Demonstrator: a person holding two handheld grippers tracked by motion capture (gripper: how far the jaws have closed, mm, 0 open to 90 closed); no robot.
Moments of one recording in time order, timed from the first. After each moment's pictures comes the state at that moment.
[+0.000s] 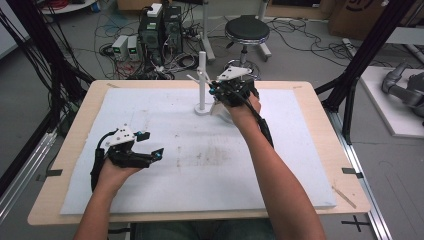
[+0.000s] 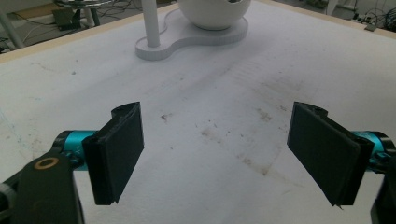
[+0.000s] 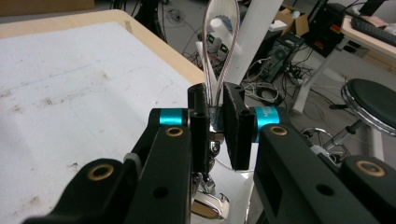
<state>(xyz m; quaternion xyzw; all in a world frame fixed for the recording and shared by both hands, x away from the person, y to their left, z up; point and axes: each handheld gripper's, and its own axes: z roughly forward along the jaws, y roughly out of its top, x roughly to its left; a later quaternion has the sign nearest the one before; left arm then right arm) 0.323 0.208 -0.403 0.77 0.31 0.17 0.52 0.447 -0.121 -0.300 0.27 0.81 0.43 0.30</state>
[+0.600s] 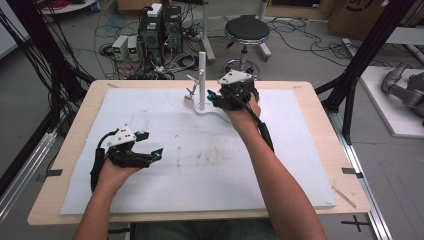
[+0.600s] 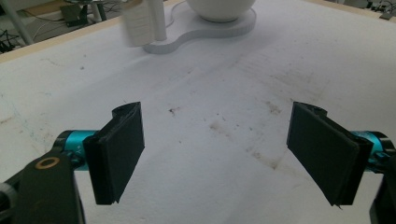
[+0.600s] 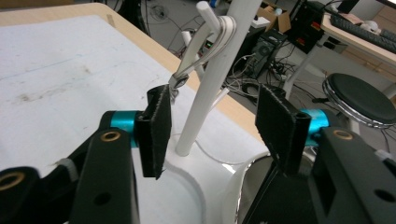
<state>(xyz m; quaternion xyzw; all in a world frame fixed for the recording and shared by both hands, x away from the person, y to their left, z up) 0.323 0.209 -0.404 0.78 0.32 0.19 0.50 0.439 -0.123 -0.308 0.29 0.80 0.41 0.32</state>
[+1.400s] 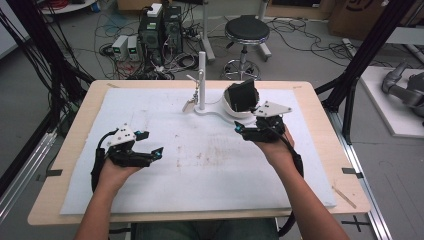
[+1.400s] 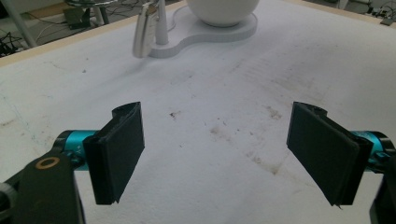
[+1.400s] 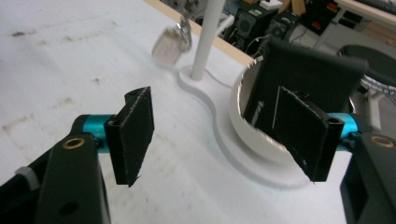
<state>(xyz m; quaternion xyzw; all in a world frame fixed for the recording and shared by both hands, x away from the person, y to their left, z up) 0.324 0.208 -0.403 0.77 0.32 0.19 0.51 0.365 -0.211 -0.341 0.30 0.81 0.42 0.28</state>
